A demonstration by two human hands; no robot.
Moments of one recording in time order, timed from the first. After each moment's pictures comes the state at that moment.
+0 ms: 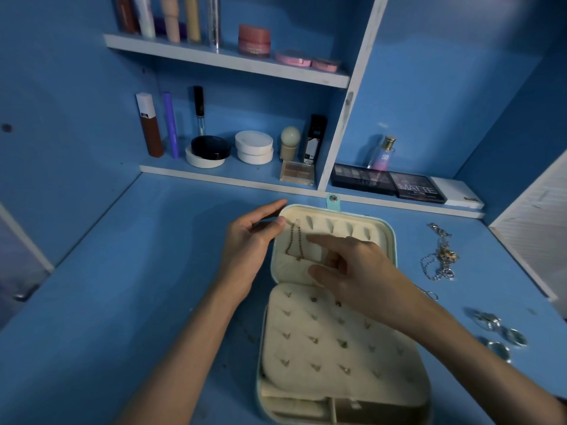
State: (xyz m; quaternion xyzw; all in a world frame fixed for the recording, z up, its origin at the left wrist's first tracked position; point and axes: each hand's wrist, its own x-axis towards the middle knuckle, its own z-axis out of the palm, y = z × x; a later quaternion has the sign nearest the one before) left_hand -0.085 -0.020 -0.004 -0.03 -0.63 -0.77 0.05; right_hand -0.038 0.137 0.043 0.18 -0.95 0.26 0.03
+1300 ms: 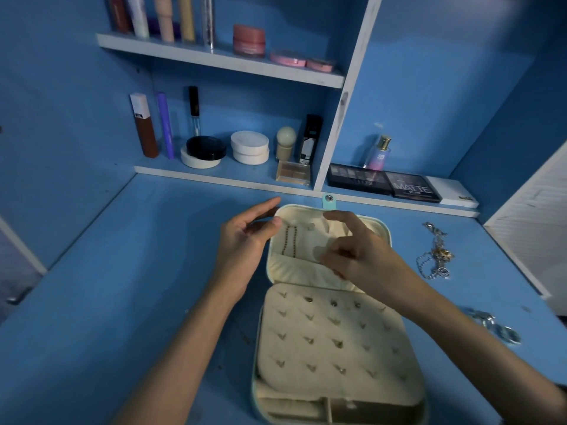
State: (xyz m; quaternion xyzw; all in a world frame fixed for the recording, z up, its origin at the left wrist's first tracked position) left_hand -0.084 -0.019 -0.003 -0.04 -0.63 -0.77 0.07; right_hand -0.051 0.153 0.040 0.09 -0.91 0.40 -0.03
